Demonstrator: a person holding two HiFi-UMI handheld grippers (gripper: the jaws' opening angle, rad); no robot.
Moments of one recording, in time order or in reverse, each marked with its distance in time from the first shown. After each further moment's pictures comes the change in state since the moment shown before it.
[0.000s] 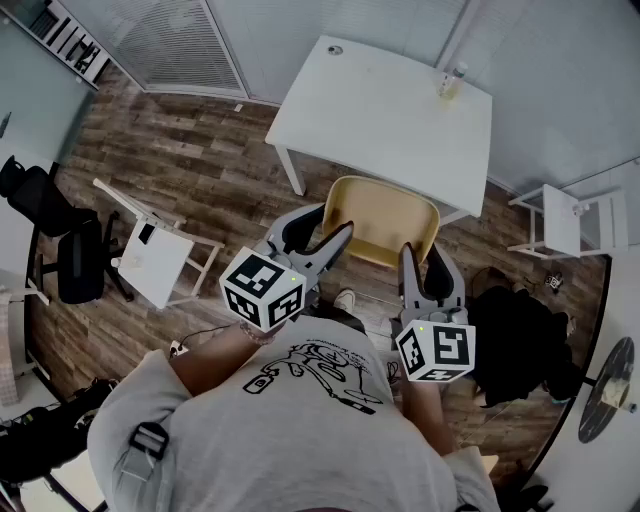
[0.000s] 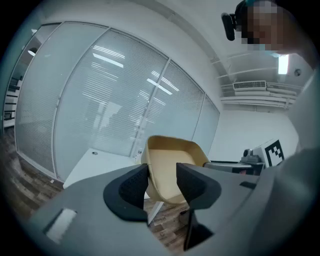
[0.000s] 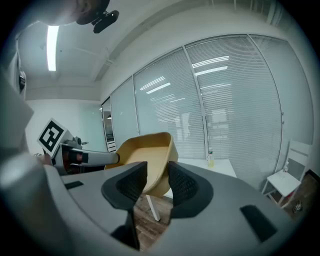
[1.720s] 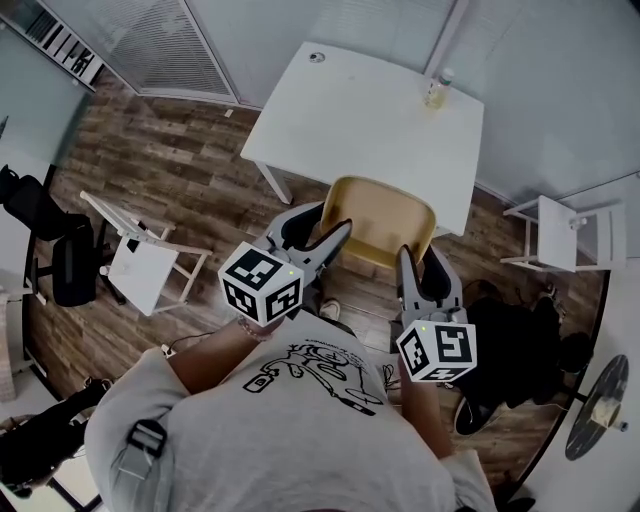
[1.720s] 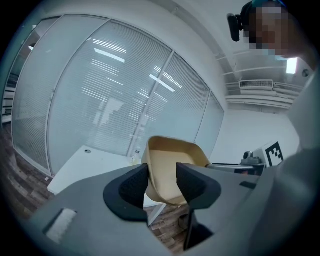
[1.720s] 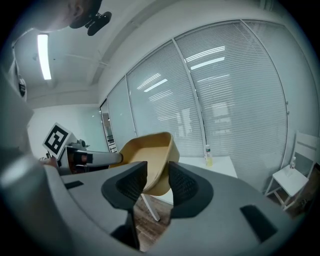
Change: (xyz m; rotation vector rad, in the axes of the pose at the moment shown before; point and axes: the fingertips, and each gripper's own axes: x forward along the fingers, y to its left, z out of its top) left arm 0.112 0.001 0.009 -0.029 0.022 0.010; right arm 0.045 -0.100 0.005 0.060 0.030 0.048
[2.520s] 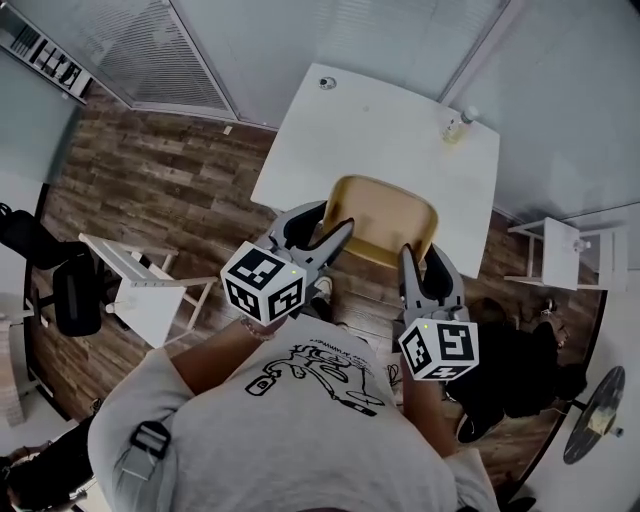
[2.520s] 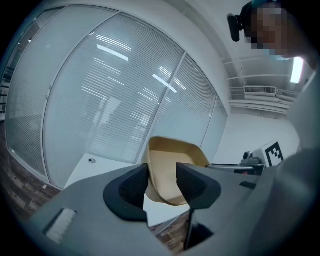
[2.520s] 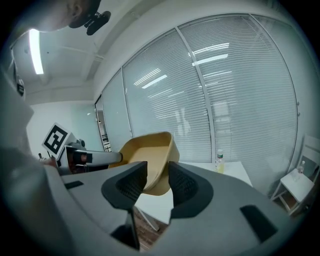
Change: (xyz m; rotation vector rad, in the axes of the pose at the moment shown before) left arm 0.050 0.158 0.074 -0.020 -0.003 -0.031; right arm 0.173 0.020 0.043 -0.005 0.021 -0.034
